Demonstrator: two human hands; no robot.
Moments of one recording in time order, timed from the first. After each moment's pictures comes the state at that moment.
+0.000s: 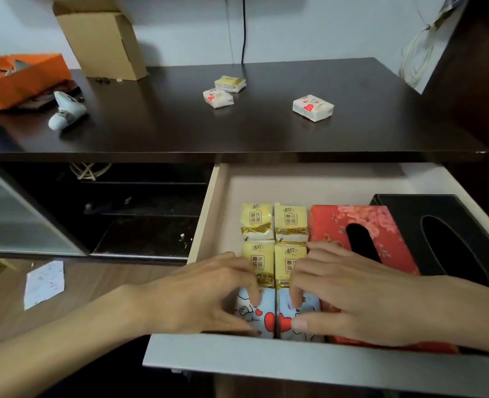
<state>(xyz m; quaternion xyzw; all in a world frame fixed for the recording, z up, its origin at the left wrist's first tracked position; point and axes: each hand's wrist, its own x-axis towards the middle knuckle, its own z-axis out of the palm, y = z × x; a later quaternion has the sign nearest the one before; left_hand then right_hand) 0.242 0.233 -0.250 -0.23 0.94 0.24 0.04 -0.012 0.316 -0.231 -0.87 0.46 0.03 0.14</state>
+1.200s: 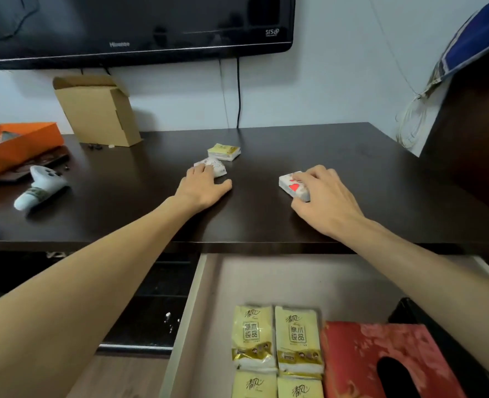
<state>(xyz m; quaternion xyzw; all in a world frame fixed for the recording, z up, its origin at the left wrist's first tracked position) 0.143 -0.103 -0.215 -0.57 0.80 0.07 -0.17 -0.092 0.041 -0.220 -0.65 0.72 -0.25 -0.04</state>
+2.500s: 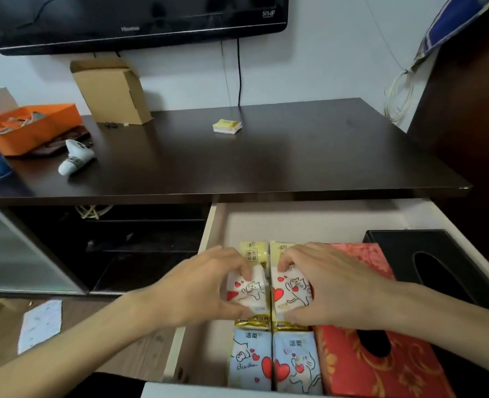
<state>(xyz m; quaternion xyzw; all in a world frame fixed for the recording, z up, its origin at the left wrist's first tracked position) 0.228 0.188 -0.238 -0.32 0.93 0.16 -0.04 -0.023 0.271 -0.236 -0.81 0.57 -0.10 0.12</state>
